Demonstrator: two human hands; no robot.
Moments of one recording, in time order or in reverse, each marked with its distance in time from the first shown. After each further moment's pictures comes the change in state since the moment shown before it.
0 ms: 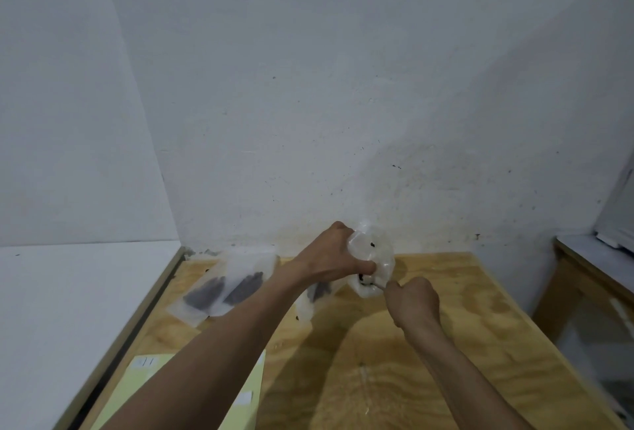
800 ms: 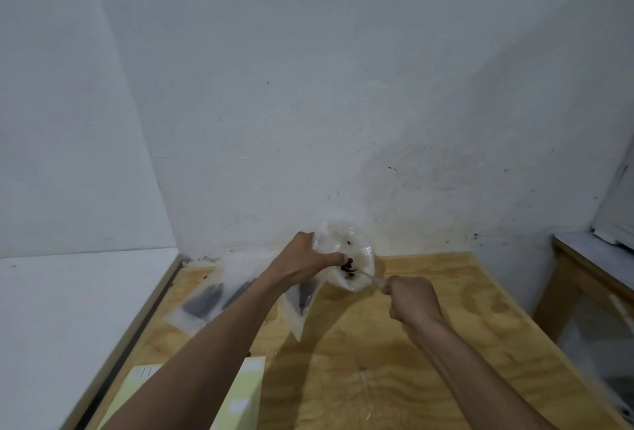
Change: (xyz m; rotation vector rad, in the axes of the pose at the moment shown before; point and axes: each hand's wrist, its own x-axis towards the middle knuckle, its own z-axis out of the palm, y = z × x) left_hand -0.008 -0.037 -0.017 -0.315 0.038 -0.141; right_hand 0.006 -0.001 -0.007 0.328 -0.155 0.102
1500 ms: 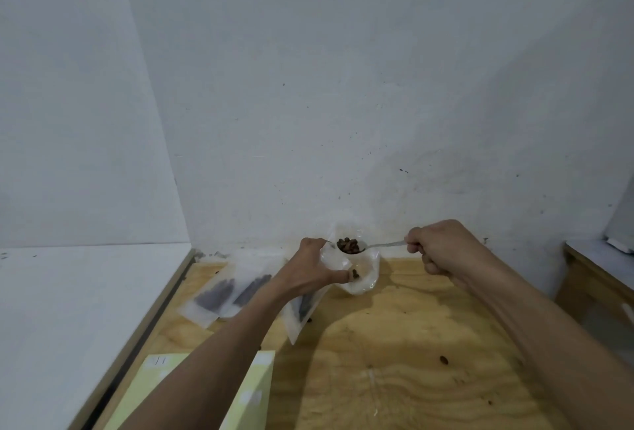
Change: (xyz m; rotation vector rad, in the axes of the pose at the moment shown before) left_hand -0.015 -0.018 0.002 0.195 0.025 -0.030; right_hand -0.014 -0.088 -0.051 -0.177 -0.135 -0.213
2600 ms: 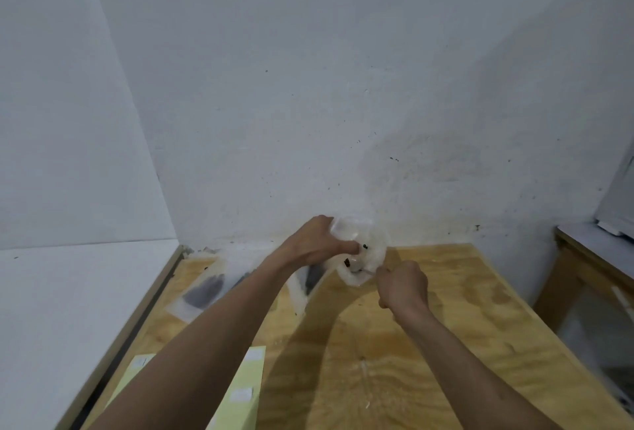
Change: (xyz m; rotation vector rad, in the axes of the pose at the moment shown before) left_hand 0.027 0.044 -0.003 -0.006 -0.075 0.028; right_hand 0.007 0.070 0.081 -0.178 0.226 0.109
